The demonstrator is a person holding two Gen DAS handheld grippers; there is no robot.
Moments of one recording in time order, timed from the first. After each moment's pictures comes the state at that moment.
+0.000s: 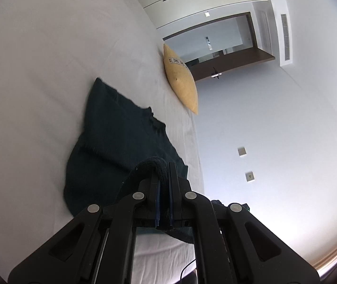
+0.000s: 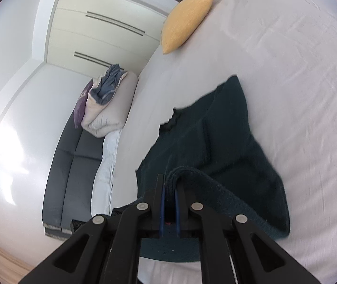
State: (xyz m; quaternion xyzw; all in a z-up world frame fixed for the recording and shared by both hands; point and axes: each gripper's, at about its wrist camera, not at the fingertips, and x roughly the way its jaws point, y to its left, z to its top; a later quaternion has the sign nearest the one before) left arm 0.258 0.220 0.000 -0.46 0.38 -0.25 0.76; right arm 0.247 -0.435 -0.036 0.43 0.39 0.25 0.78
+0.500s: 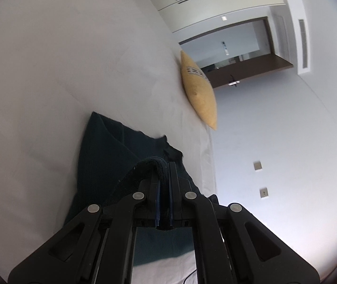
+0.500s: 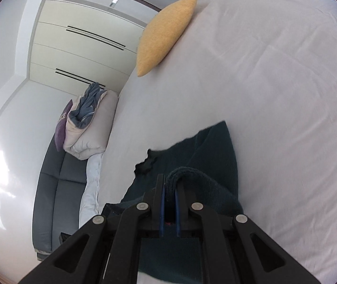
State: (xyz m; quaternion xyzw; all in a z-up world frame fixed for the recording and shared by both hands) left arm 0.387 0.208 -0.022 -0.47 0.40 -0.19 0.77; right arm 0.353 -0.448 -0.063 0.44 0.39 0.18 0.79
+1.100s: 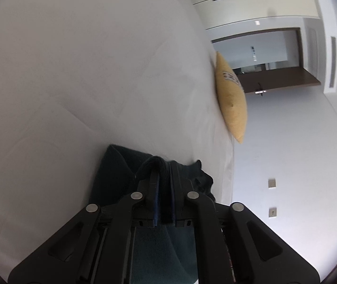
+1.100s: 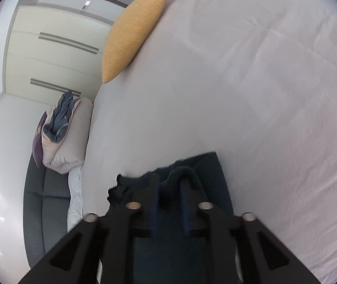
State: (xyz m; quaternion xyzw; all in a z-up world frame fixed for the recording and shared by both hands) left arm 0.499 0.200 -0.106 -0.50 0.45 -0.14 0.73; right arm 0.421 -0.442 -0.106 0.46 0.42 0.12 0.77
